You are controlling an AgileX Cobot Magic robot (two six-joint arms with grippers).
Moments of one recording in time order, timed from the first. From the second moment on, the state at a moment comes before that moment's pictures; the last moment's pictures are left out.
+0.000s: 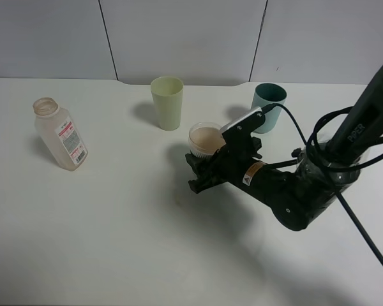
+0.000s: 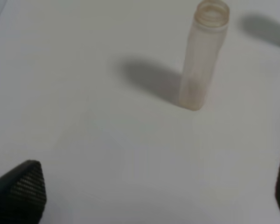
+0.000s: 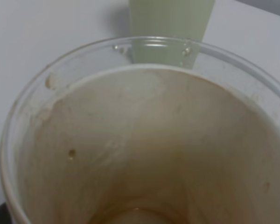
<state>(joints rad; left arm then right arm) -0.01 0.00 -0.51 0.03 1.05 -0.05 0.68 2.15 -0.57 0.10 -1.18 -0.15</state>
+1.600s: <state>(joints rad) -0.01 0.00 -0.51 0.03 1.05 -0.05 0.68 2.16 -0.57 0.10 -1.18 -0.17</state>
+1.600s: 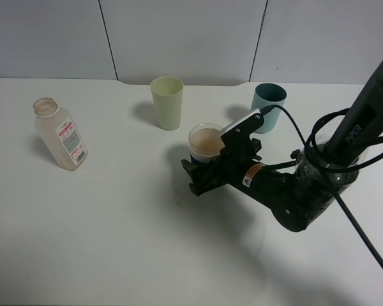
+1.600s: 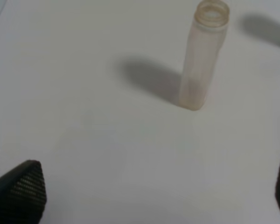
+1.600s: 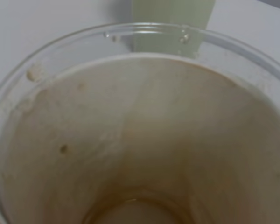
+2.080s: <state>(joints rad) -0.01 0.00 -0.51 0.03 1.05 -0.05 0.70 2.15 -0.57 0.12 -1.17 -0.17</state>
